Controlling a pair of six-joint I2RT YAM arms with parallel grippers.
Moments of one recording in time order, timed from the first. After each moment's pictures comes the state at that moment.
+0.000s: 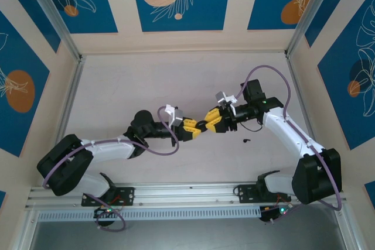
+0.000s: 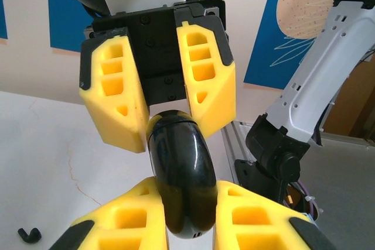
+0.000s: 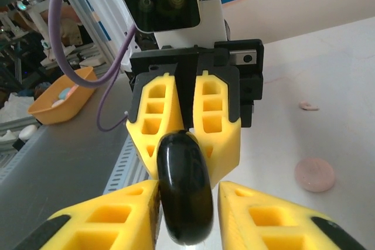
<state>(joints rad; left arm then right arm) -0.79 1.41 0.53 0.97 0.78 -0.23 0.28 1.28 0.95 -0.75 -1.36 -0.75</state>
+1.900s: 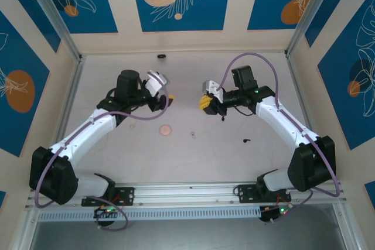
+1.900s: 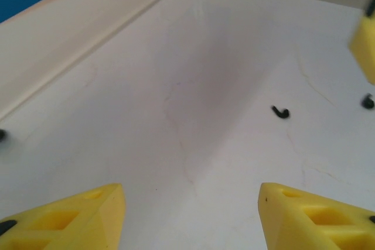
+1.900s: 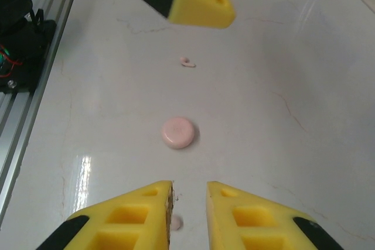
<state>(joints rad) -0.43 1.32 1.03 -0.20 0.42 0.30 0.35 1.38 1.11 -0.58 -0.88 -0.74</state>
